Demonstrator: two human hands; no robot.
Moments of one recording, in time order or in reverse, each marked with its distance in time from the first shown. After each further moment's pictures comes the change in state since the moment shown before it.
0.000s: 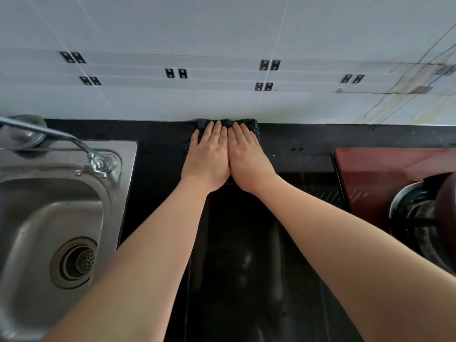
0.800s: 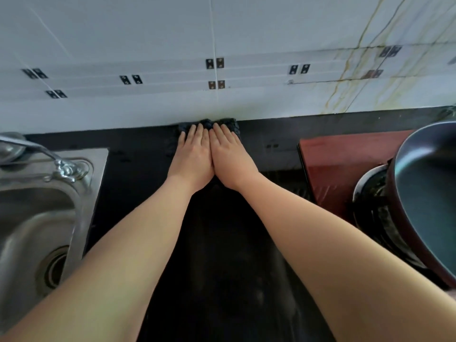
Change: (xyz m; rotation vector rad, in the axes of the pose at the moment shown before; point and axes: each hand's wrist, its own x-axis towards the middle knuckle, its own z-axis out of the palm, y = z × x) left_hand 0.005 0.046 -0.003 0.077 -0.068 -0.014; right_hand -0.021 0.036 -0.004 0.060 0.058 0.002
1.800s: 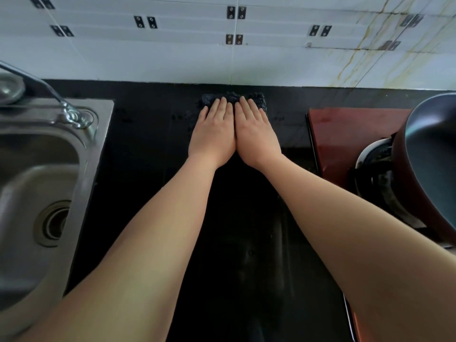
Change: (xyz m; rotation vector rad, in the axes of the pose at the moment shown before) left_hand -0.030 0.032 0.011 -0.159 0.114 -0.025; right_hand -0.046 0.002 -0.007 -0.087 -0.020 0.112
